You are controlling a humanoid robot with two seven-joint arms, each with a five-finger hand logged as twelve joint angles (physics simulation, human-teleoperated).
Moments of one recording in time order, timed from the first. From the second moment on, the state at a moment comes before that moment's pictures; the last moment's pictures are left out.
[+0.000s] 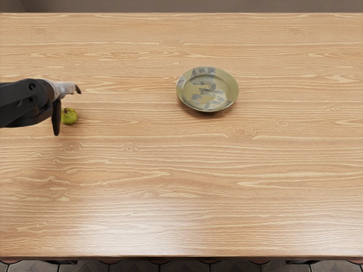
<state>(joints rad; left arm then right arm) -1.24 0.56 -0.01 -1.11 1.18 -0.21 0.61 -0.07 0.00 0.10 0.21 -0.12 0.08 0.03</state>
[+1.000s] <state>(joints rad) -1.20 0.52 0.02 -1.07 1.20 -0.15 0.61 -0.07 0.00 0.10 0.21 -0.12 0.08 0.03</state>
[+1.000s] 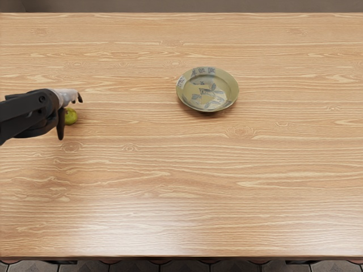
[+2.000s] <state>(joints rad) -1.20 0.46 0.02 -0.95 1.19 -0.18 0.61 -0.07 0.00 0.10 0.21 -0.12 0.08 0.03</state>
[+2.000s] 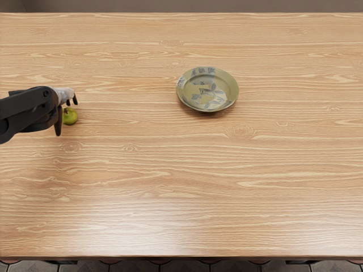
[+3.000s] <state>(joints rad) -1.21 0.41 0.03 -0.91 1.19 -0.18 0.61 -0.07 0.00 0.10 0.21 -0.12 0.08 0.03</state>
